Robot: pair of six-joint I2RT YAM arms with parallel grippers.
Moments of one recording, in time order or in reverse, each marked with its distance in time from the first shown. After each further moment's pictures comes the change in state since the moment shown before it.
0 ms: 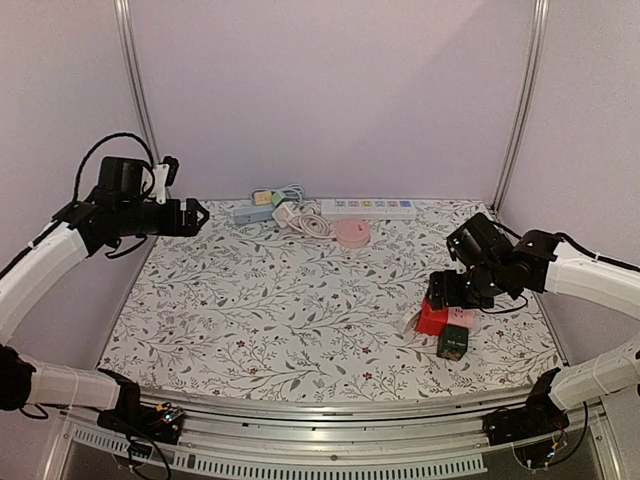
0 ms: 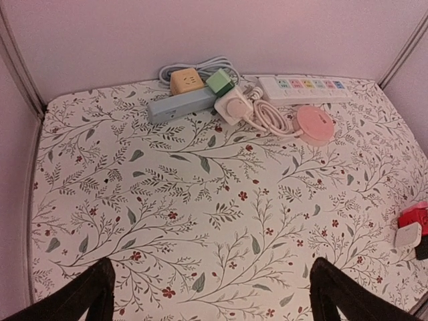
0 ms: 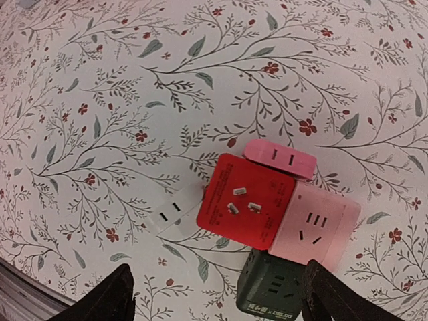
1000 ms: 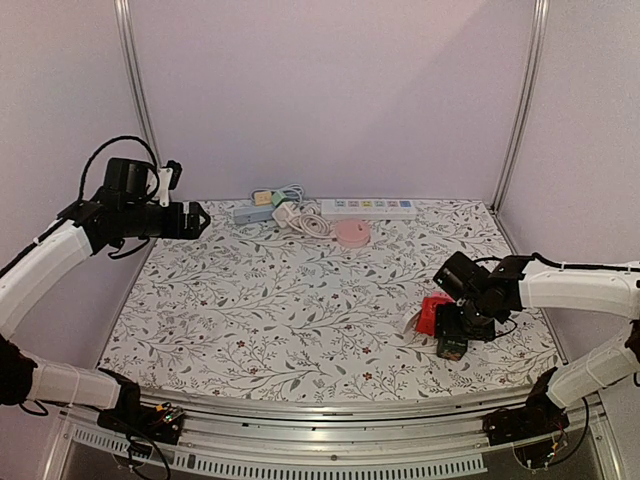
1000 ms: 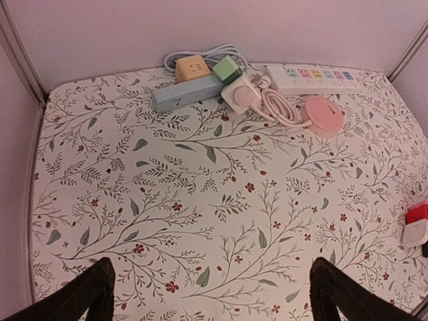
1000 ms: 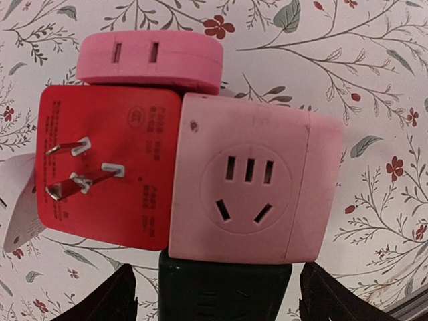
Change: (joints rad) left arm -0.004 0.033 0.000 -0.017 -0.019 0.000; right arm -0.007 0.100 -0.178 -0.010 0.068 0.211
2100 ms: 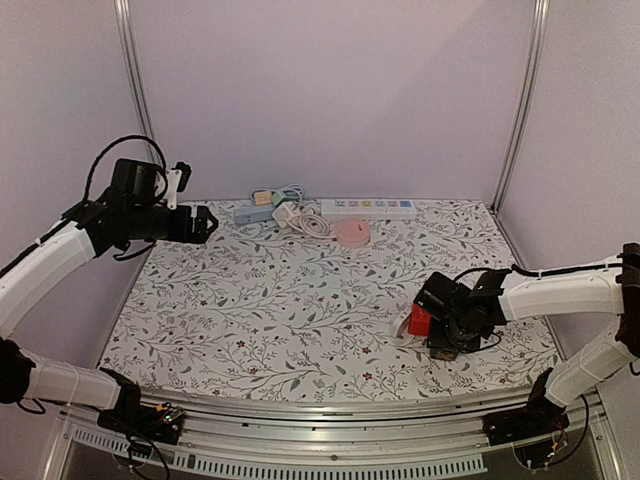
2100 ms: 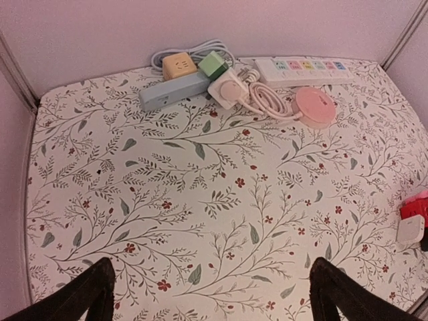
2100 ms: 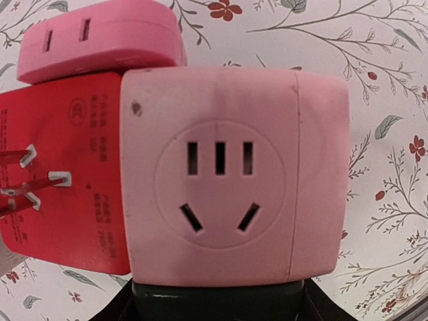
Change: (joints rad) left arm -0.044 0.002 0.000 -0.005 -0.021 0.000; right arm 0.116 0.106 -0.027 0.081 0.097 0.205
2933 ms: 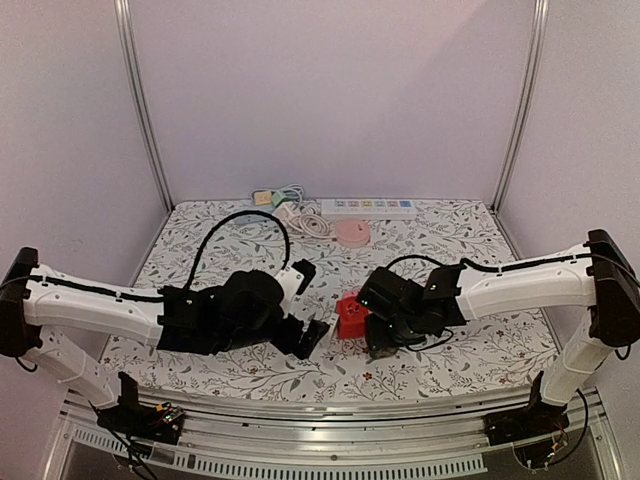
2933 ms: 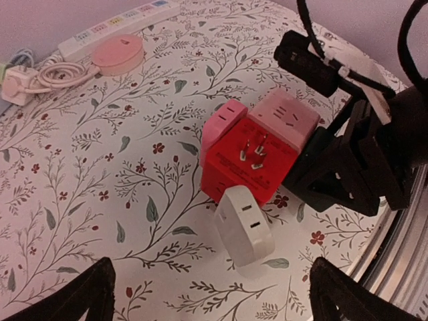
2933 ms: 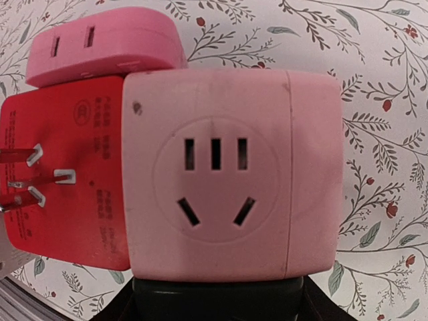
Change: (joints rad) left arm -0.892 0.198 -0.269 0.433 -0.434 -0.195; right arm 0.237 0.212 0.305 0.101 -0.052 -0.179
